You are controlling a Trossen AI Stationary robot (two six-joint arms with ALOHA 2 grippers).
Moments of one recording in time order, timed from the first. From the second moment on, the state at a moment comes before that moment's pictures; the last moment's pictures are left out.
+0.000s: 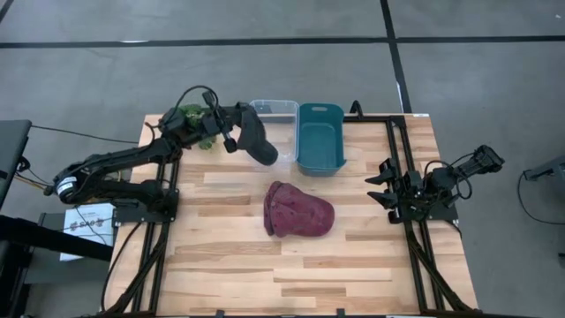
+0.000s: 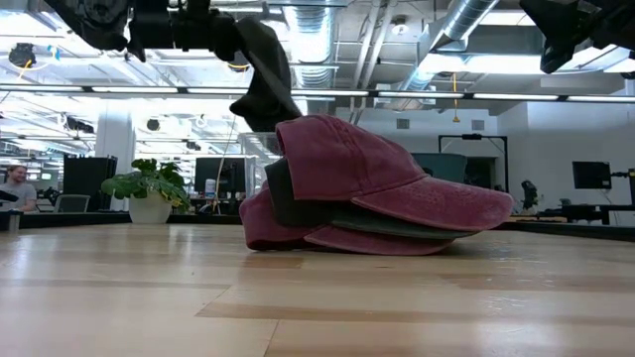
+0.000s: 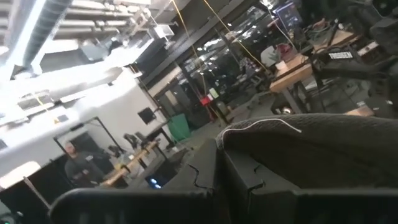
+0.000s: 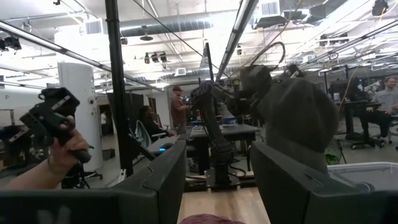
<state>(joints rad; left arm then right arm) 0.57 1.10 0.61 0.72 0.24 0.60 0.46 0.15 0.06 0.45 0.40 -0.10</state>
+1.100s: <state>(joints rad) 0.71 1.38 0.67 0.64 0.42 0.57 0.46 0.15 0.06 0.44 0.40 -0.13</state>
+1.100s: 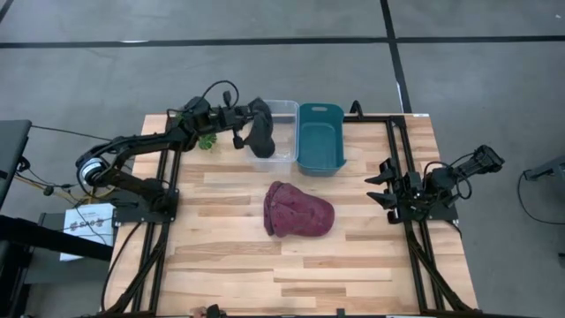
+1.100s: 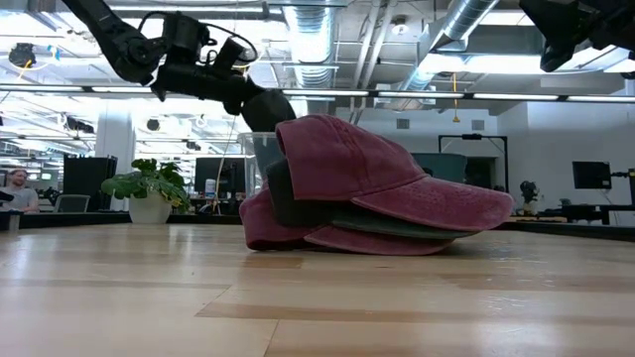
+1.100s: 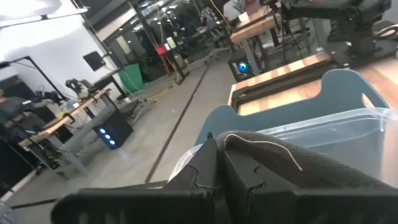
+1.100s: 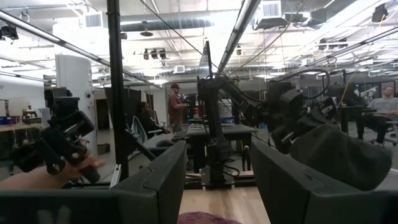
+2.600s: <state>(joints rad) 0.64 1.38 0.62 0.61 0.34 0.49 0.46 0.15 0.06 0.42 0.40 -0.13</state>
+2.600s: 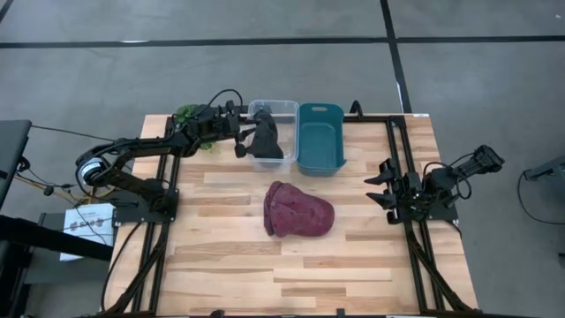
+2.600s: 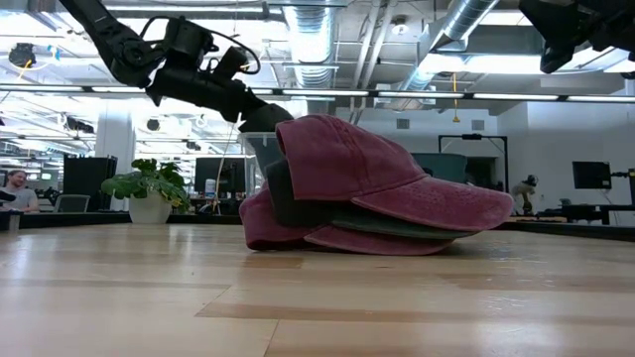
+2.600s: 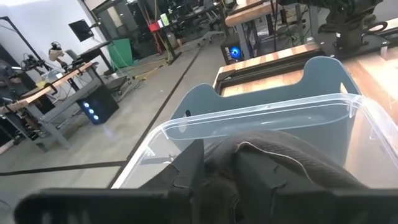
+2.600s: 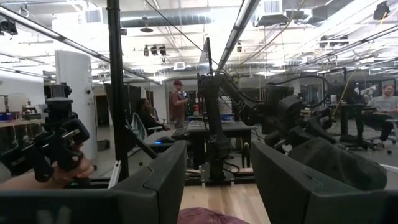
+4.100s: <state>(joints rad) 0.53 1.20 0.62 0.40 -0.05 0.55 0.46 0.15 0.06 0.40 0.40 -0.13</state>
